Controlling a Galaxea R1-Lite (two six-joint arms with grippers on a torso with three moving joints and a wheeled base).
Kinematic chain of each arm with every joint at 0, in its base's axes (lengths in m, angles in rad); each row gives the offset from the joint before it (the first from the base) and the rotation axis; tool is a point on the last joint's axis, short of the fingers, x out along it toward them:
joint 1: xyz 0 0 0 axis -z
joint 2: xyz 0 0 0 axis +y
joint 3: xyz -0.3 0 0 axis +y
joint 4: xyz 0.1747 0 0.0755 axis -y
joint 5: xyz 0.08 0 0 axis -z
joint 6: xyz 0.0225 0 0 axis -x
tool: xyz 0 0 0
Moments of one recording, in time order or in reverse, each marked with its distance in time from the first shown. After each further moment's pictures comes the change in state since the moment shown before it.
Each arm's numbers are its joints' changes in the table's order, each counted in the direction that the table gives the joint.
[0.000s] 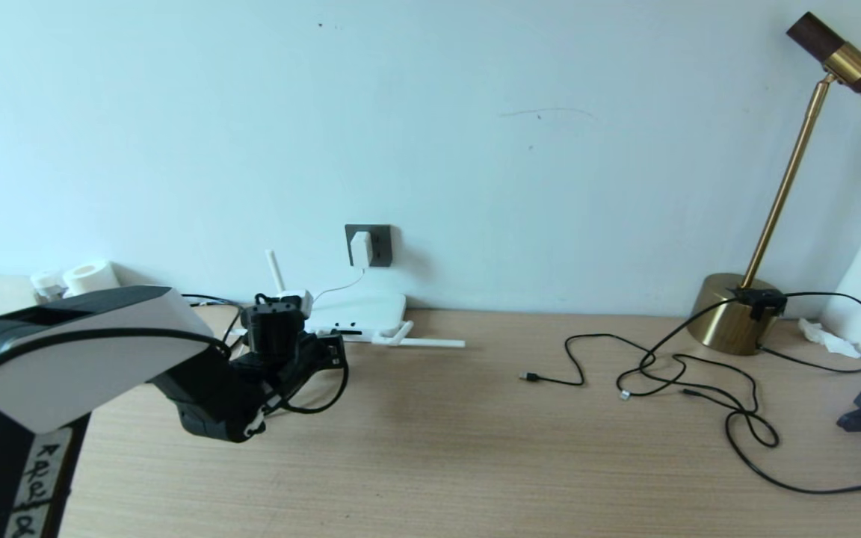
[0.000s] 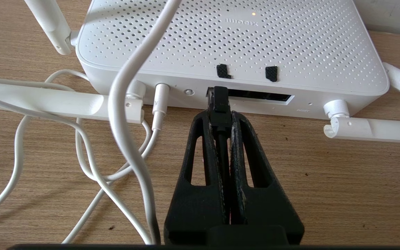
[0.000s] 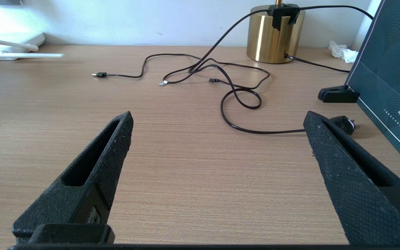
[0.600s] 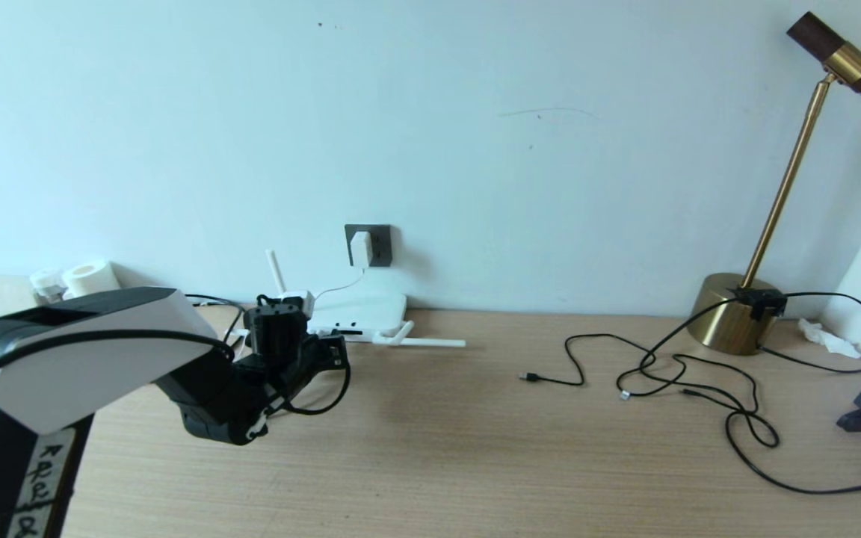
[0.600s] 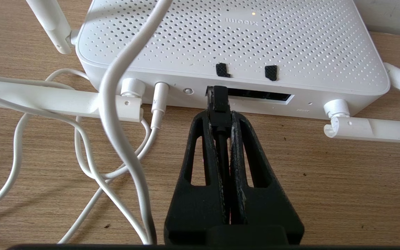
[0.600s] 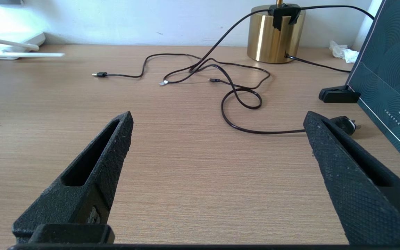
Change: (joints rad) left arm 0.015 -0.003 0.011 0.019 -0.015 0.000; right arm 0.000 0.000 0.000 0.000 0.000 0.000
